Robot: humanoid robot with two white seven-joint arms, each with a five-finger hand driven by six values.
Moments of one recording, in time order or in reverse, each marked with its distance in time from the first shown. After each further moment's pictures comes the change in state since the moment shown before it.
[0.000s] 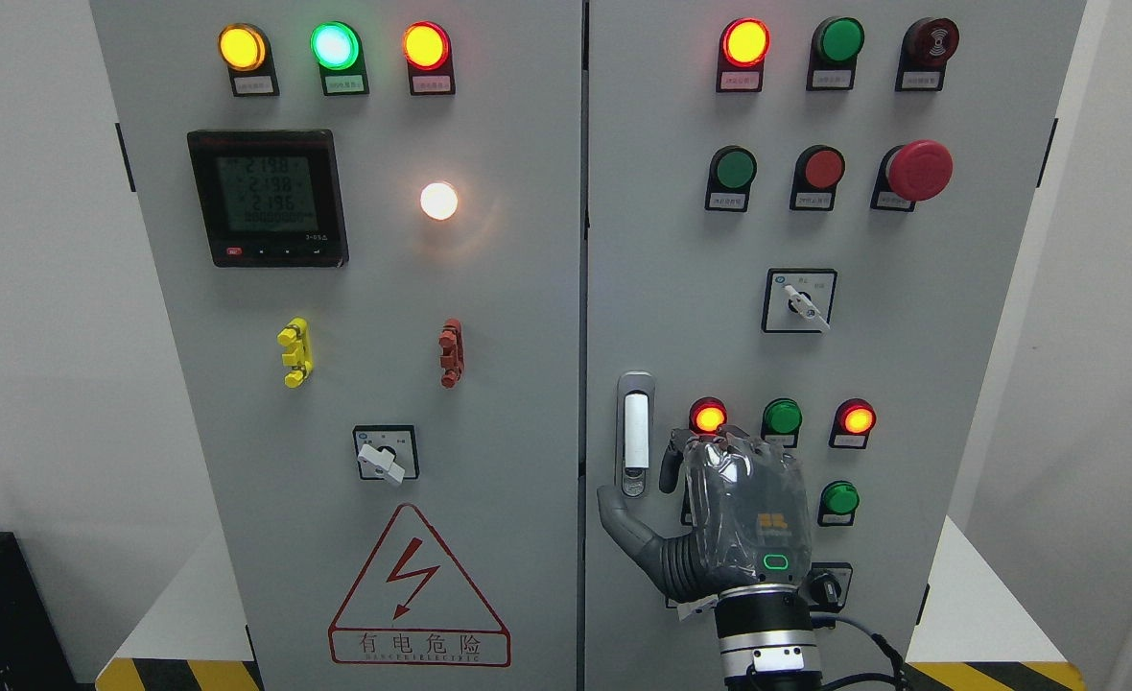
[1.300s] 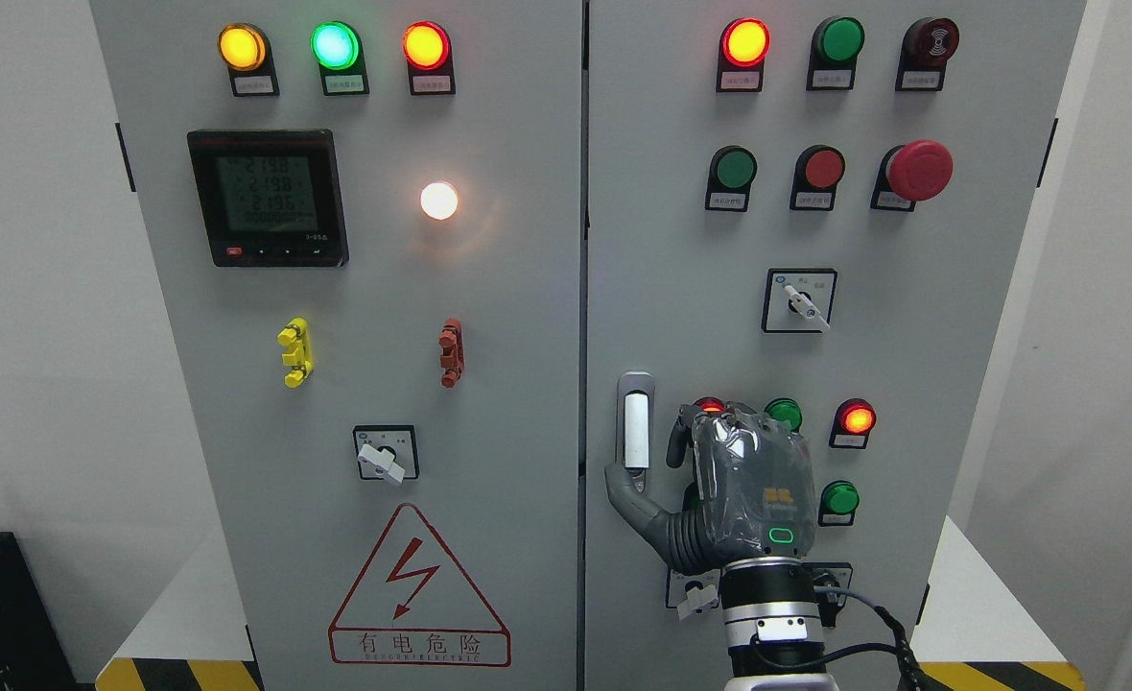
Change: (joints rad) left arm 0.000 0.000 0.000 0.000 0.000 0.001 0.000; right arm -0.041 0.003 -0.024 0.040 -0.008 0.000 -0.001
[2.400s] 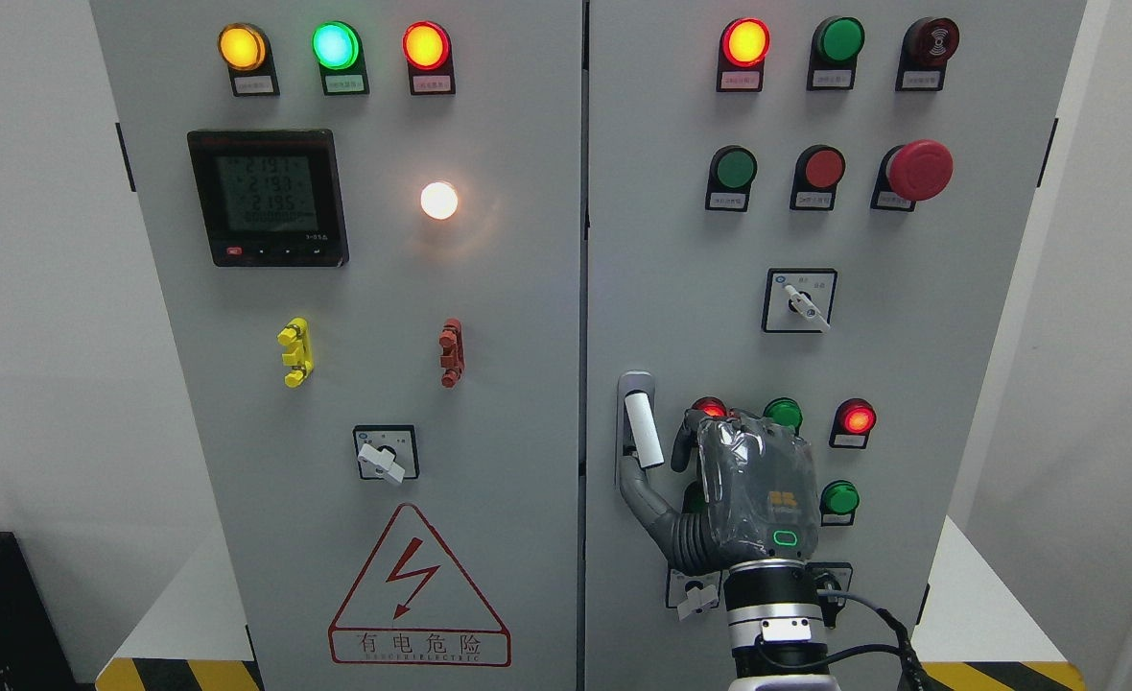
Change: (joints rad) left arm 0.000 0.000 0.000 0.000 0.000 -0.002 0.000; right arm 0.007 0.001 -0.010 0.005 -0.020 0.000 -0.002
